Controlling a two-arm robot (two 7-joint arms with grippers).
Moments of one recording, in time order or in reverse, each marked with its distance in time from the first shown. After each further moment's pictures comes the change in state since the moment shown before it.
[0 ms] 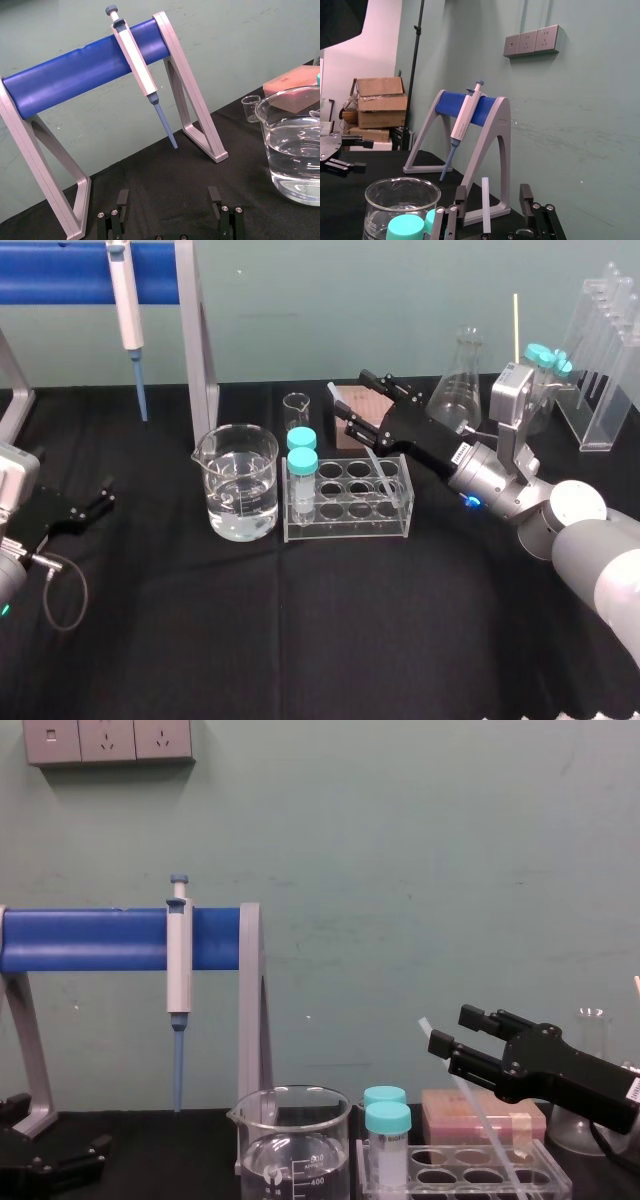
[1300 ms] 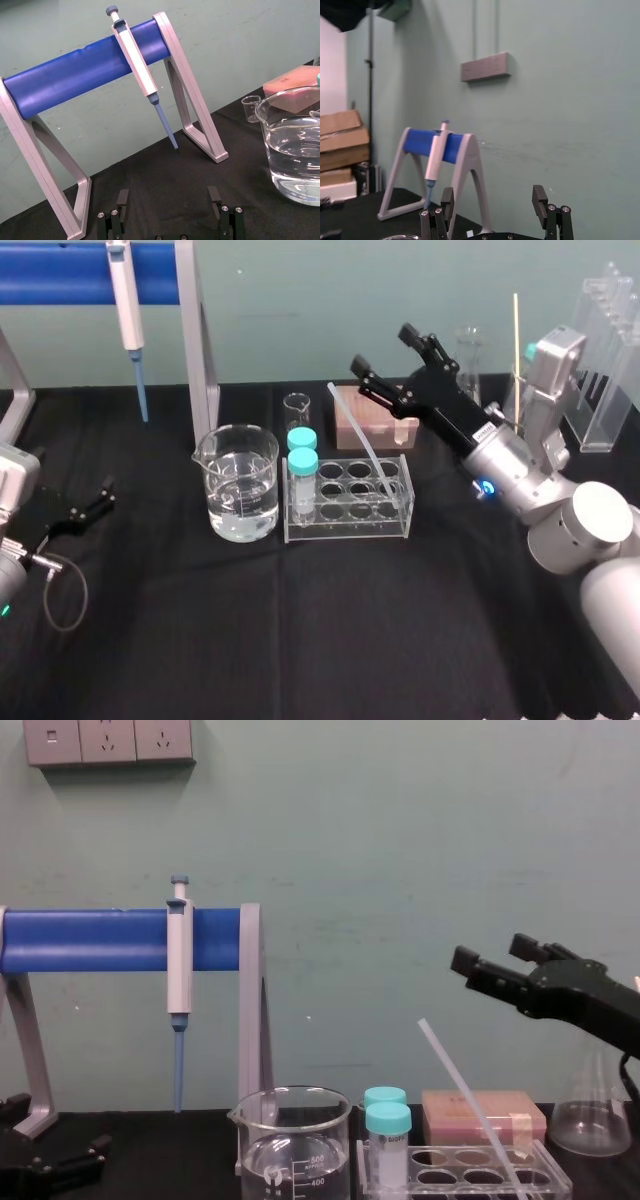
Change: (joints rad) left arm 0.000 0.000 0.000 0.000 0.000 0.000 0.000; right arm -0.423 0.129 0.021 -0.885 -0.016 0.410 -0.434
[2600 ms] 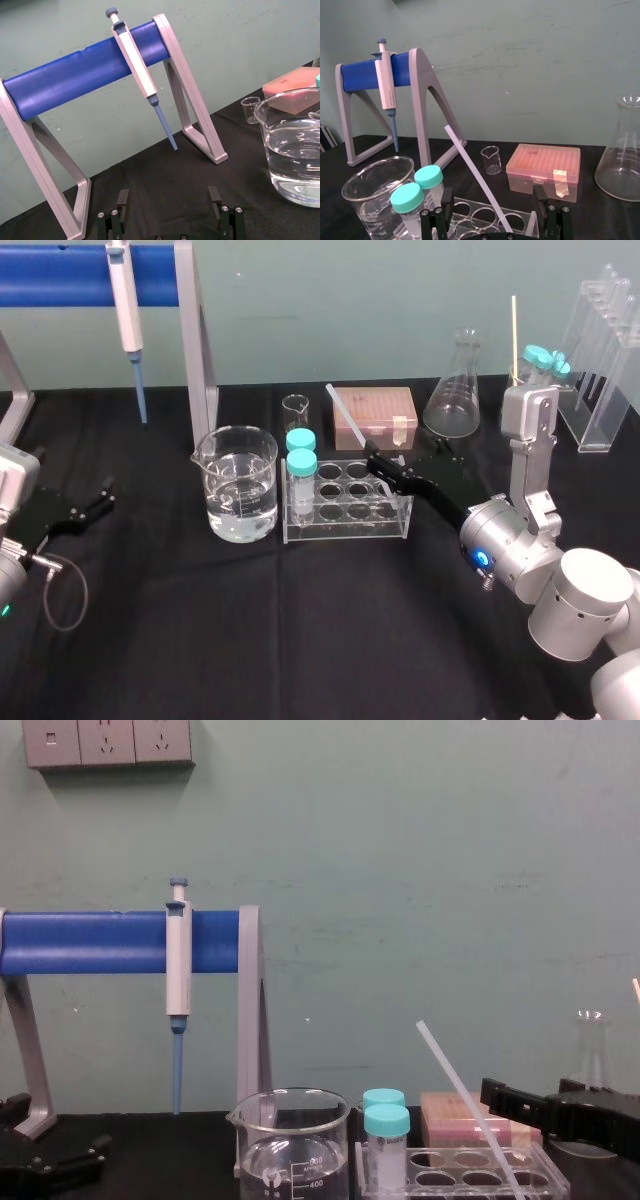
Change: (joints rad) left arm 0.000 0.000 0.000 0.000 0.000 0.000 0.000; right arm -0.316 0.012 0.025 -0.428 -0.071 0.490 -0.441
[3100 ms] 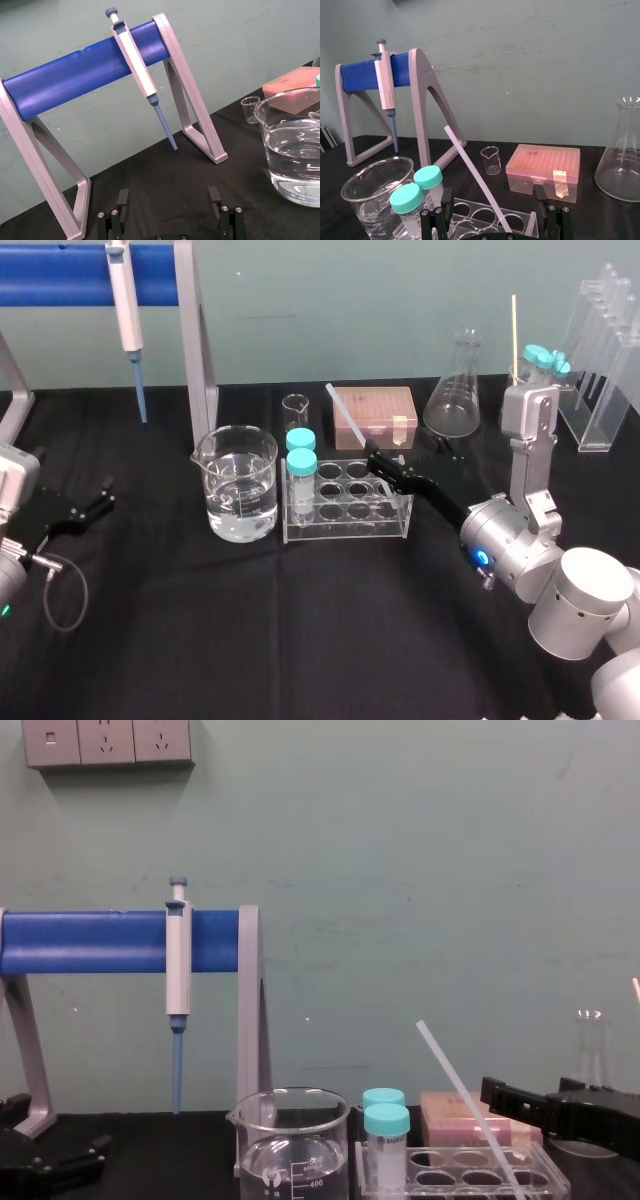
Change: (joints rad) left arm 0.000 0.000 0.000 0.000 0.000 0.000 0.000; right arm 0.002 0.001 0.000 0.001 0.001 -0.002 0.000
